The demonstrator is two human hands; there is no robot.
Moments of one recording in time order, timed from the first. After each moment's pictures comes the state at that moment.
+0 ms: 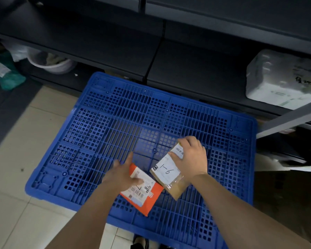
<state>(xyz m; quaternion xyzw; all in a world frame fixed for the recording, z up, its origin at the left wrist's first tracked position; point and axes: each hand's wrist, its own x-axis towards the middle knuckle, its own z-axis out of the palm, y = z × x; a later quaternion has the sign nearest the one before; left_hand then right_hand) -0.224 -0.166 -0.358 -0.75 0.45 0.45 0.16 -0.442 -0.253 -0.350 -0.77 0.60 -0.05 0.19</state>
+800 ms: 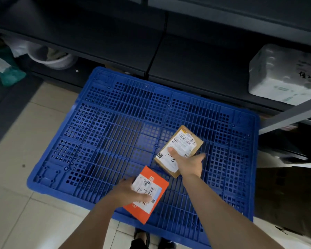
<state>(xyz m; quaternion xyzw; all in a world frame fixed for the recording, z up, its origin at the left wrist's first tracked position) -0.242 -0.115 -0.373 -0.70 0.34 0.63 0.02 -0.424 -0.224 -0.364 -0.31 0.80 -0.16 0.49</state>
